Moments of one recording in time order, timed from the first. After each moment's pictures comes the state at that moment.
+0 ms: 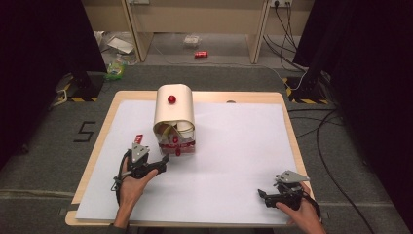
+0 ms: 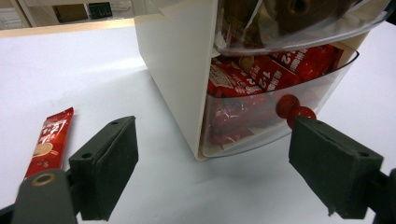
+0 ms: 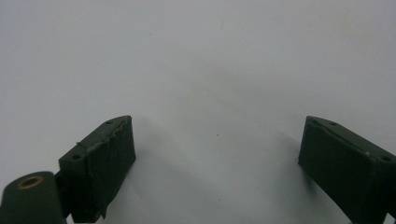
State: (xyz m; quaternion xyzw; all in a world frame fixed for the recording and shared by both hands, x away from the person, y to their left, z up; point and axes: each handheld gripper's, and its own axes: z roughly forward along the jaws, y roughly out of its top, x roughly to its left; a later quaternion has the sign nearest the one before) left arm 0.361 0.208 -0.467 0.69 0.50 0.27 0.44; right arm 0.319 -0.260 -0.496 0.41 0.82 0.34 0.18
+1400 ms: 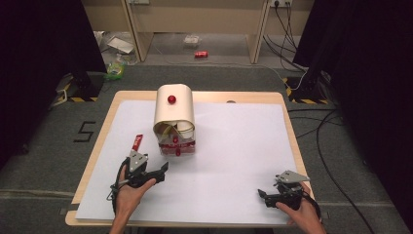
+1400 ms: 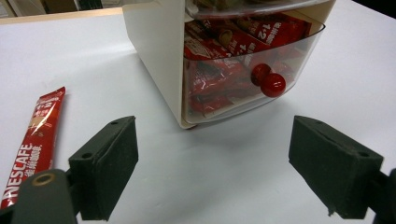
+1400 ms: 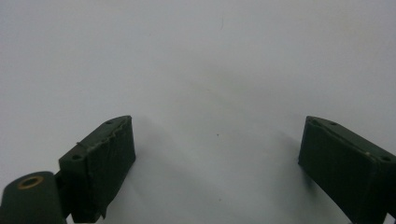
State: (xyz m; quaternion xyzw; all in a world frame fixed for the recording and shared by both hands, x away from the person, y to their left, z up) left arm 0.336 0.208 -0.469 0.70 0.50 0.26 0.44; right arm 0.319 -0.260 -0.496 0.41 0.82 0.34 0.18
